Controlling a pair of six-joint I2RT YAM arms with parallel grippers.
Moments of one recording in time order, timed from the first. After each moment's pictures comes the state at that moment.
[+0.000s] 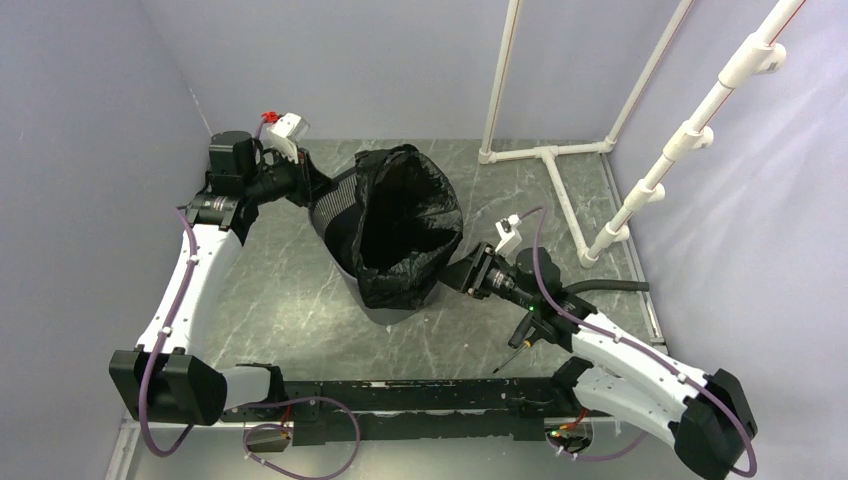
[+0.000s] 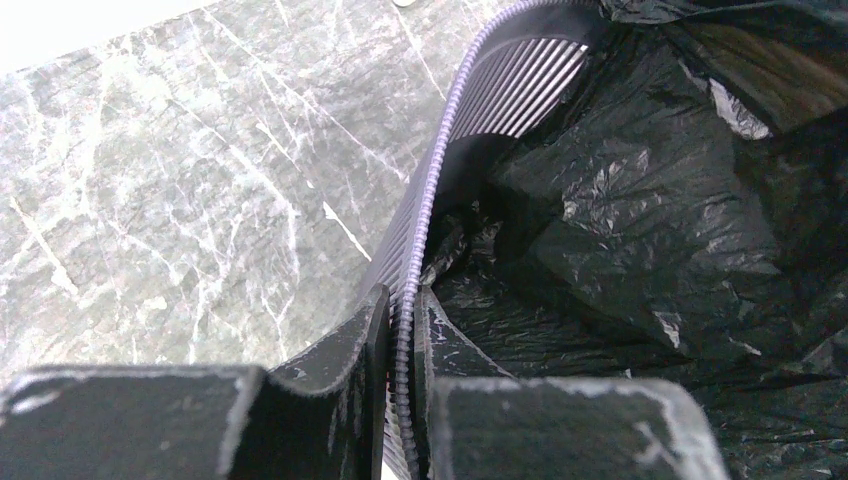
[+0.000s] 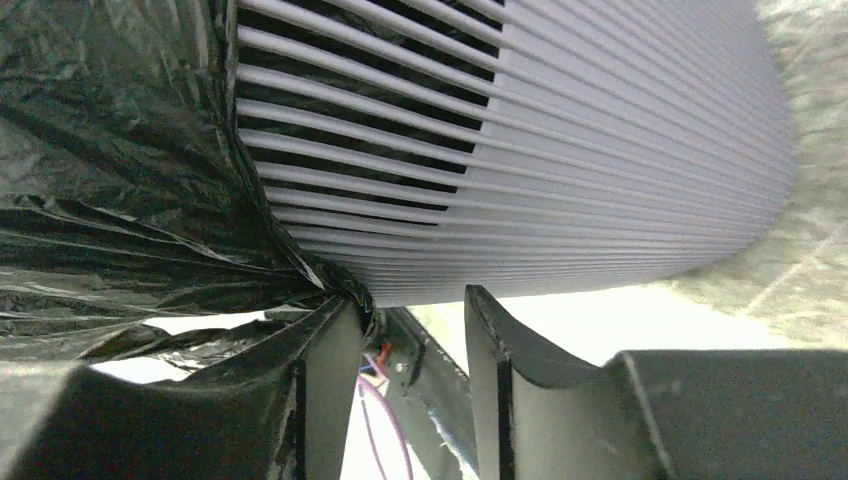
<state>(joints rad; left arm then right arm) -0.08 1.25 1.27 -0.43 0.69 -0.02 0.69 0.90 0.47 0.21 -0.26 1.02</state>
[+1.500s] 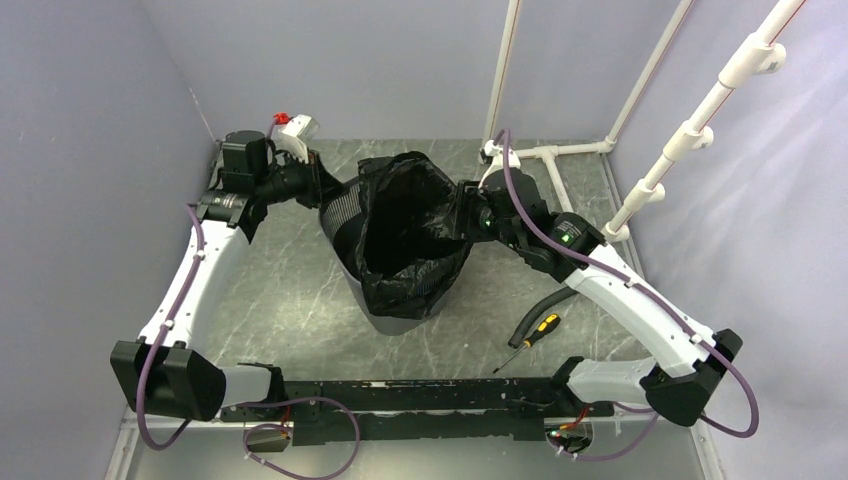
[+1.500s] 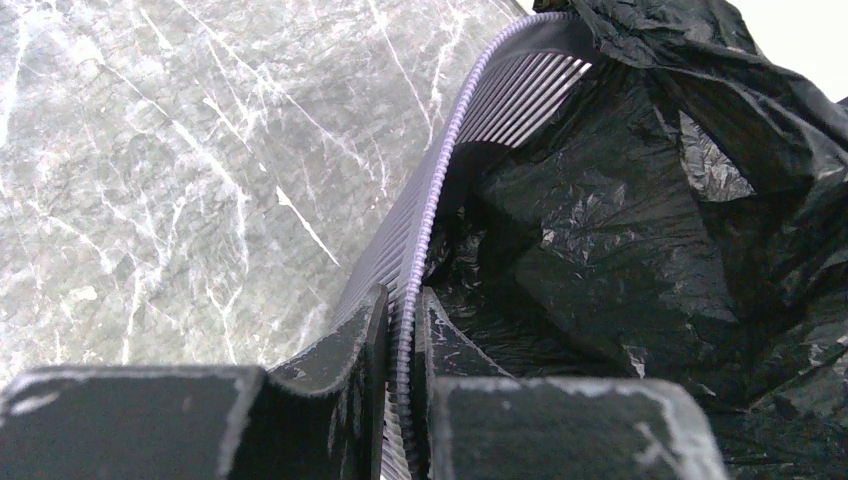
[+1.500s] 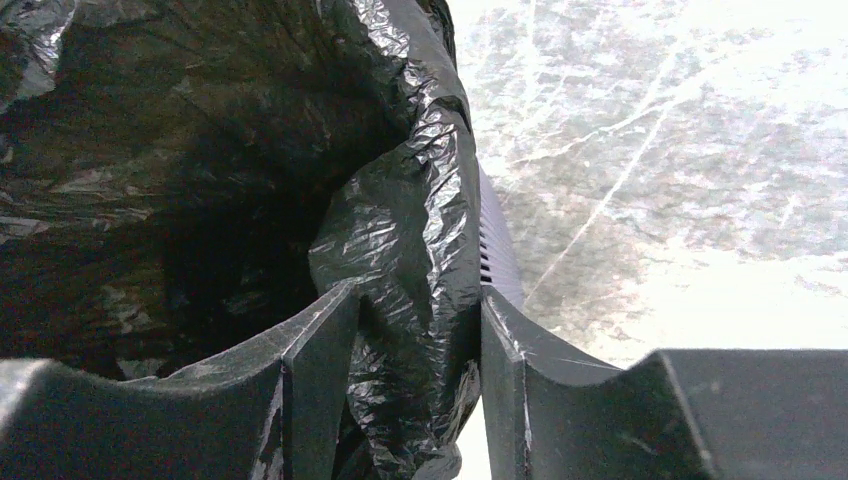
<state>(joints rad) -0.13 1.27 1.28 -0.45 0.68 -0.10 0.78 1.21 1.35 -0.68 0.22 0.56</state>
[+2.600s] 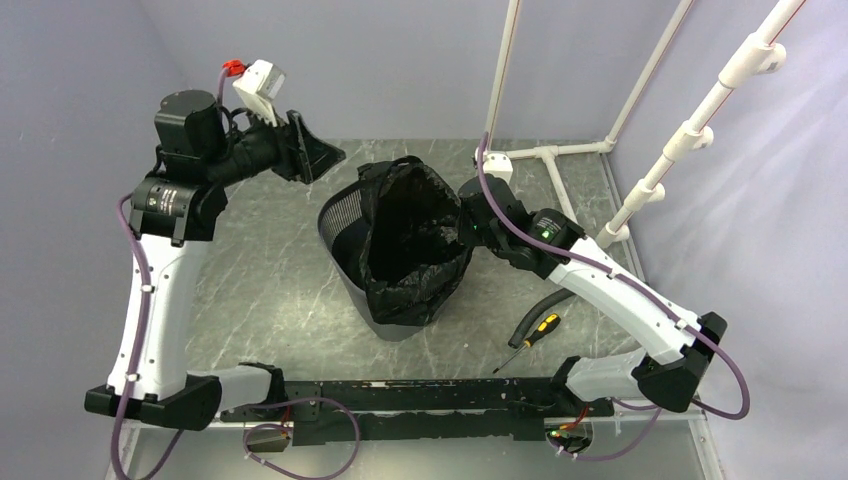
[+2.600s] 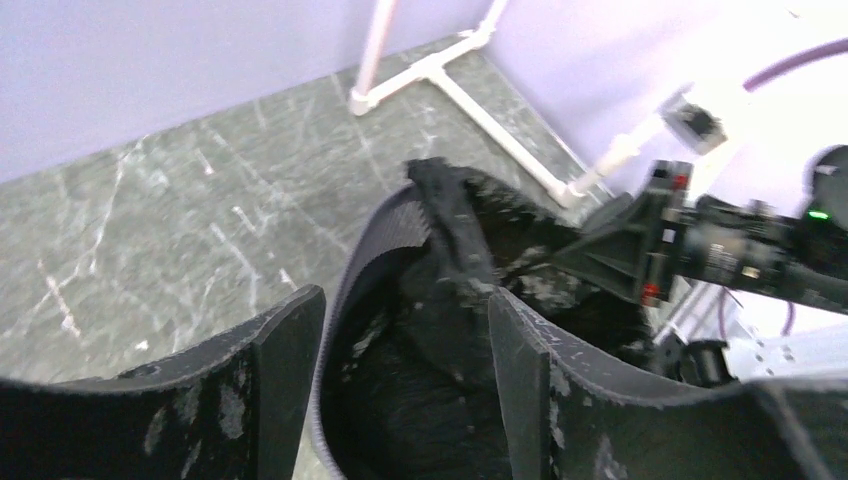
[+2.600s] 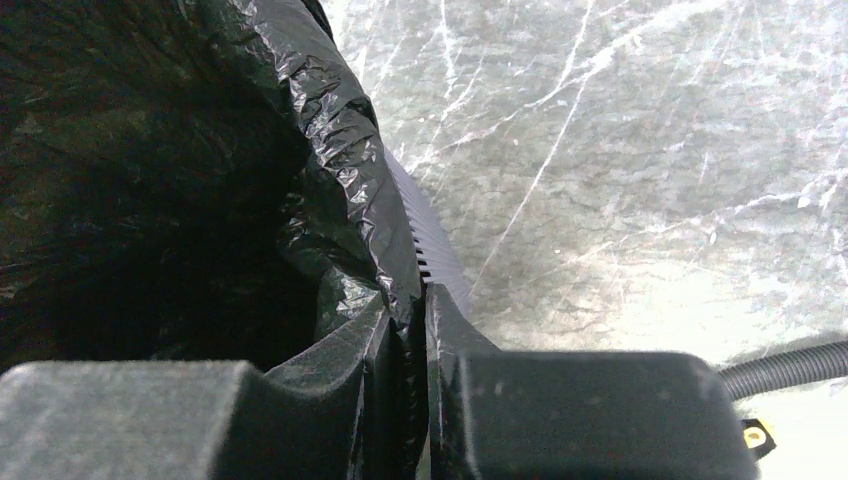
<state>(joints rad) -0.16 1.23 1.74 -0.73 0.60 -0.19 0.86 1.29 1.41 -0.81 0.44 0.62</state>
